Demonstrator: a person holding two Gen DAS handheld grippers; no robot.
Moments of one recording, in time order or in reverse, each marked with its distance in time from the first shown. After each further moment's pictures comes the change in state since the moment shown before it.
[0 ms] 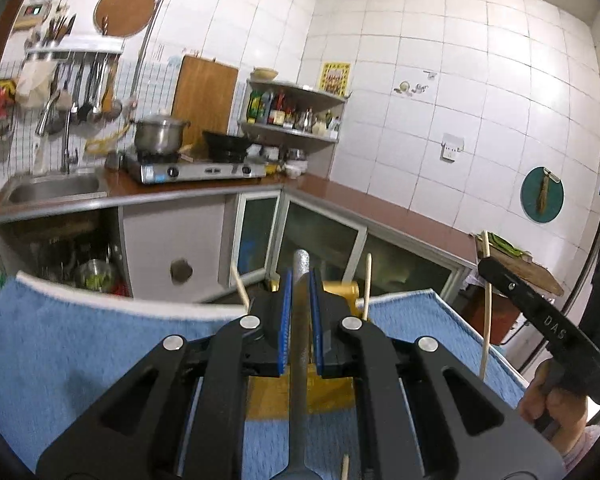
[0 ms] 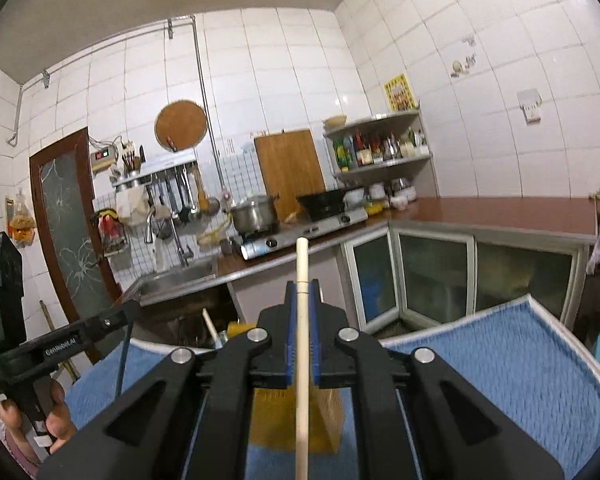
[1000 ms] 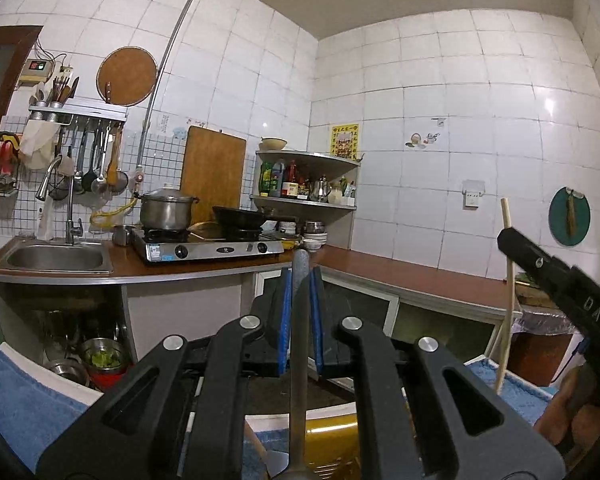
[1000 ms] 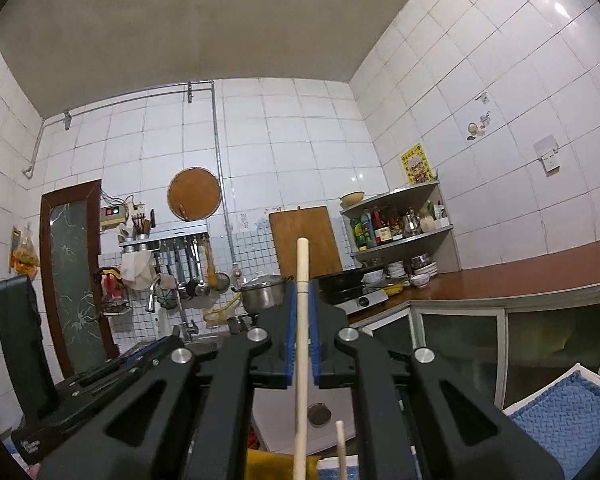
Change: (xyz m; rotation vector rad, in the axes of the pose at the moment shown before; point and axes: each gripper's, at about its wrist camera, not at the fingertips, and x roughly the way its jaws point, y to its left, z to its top) left arm 0.098 0.005 0.019 0.079 -0.276 0.081; right arm 0.079 0.020 0.015 -0.015 -0.313 0.060
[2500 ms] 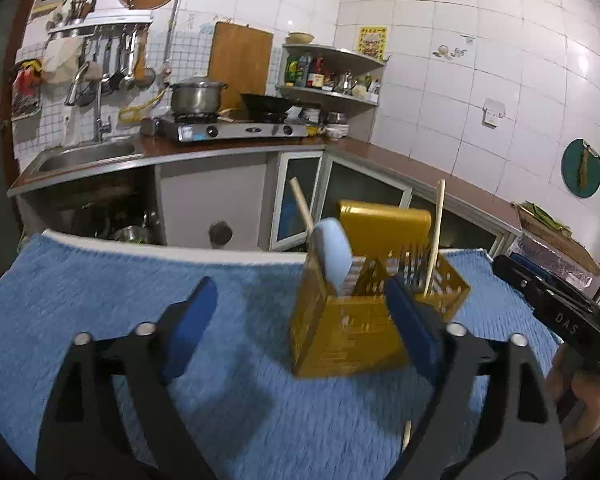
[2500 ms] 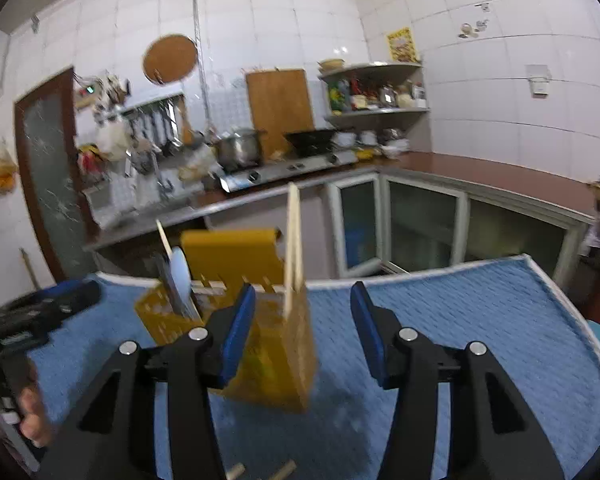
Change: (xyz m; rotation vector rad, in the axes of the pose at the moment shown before) left arm -0.105 0.041 -0.066 -0.071 0.416 0.067; right arm -0.069 -0.021 -0.062 -0.077 0.548 -0.140
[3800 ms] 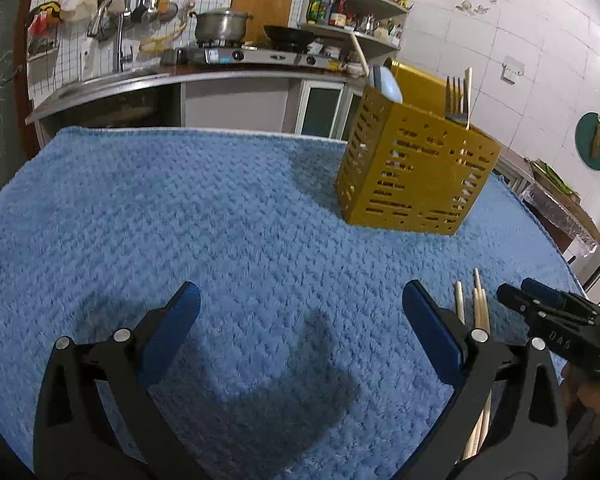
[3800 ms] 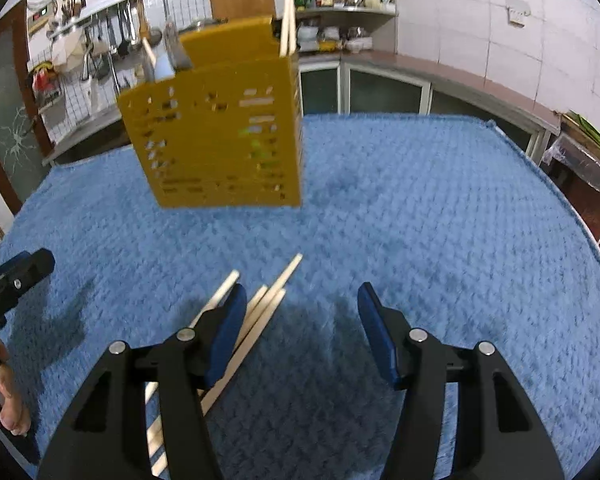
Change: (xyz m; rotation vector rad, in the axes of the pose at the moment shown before) left arm -0.015 0.042 -0.101 -0.045 0.221 0.029; right arm -0.006 0.033 -0.121 0.013 0.388 -0.163
